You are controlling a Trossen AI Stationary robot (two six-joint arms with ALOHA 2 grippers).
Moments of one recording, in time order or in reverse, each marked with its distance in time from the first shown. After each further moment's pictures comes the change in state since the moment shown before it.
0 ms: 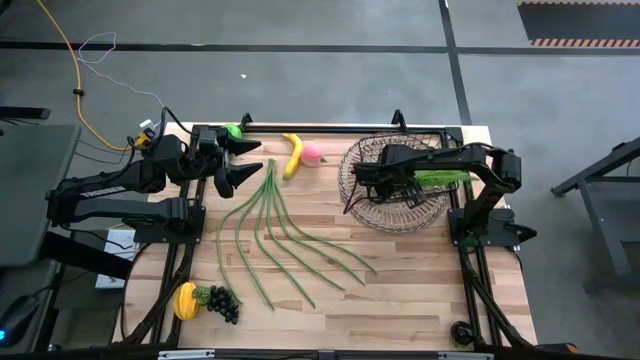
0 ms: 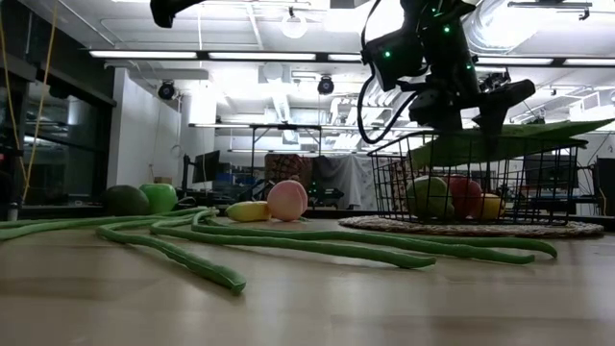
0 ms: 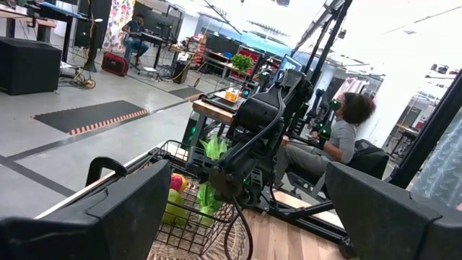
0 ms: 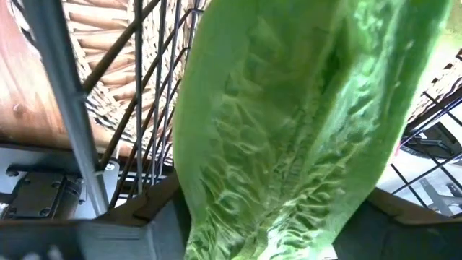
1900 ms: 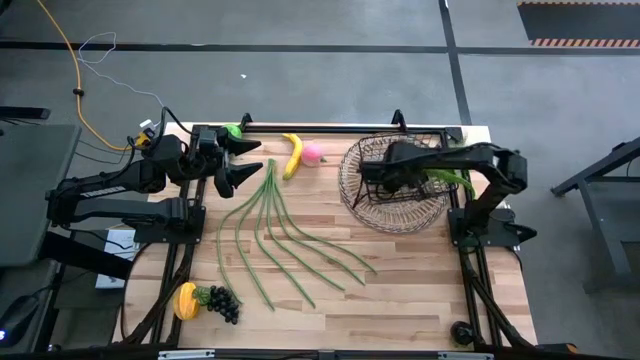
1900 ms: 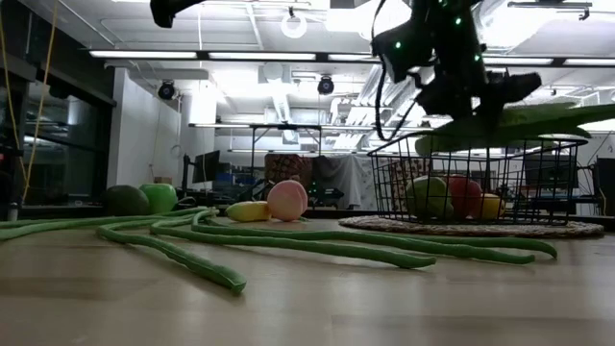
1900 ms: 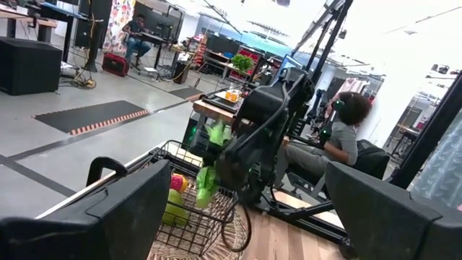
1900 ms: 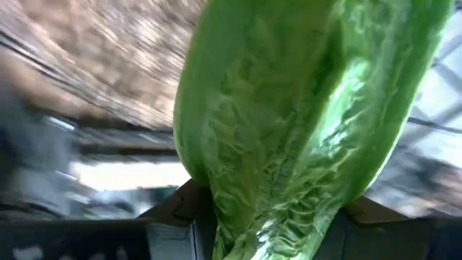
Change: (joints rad) left arm 0.000 0.000 0.000 0.000 -0.002 0.000; right arm -0.007 -0.043 -0.001 -0.083 0.185 0.028
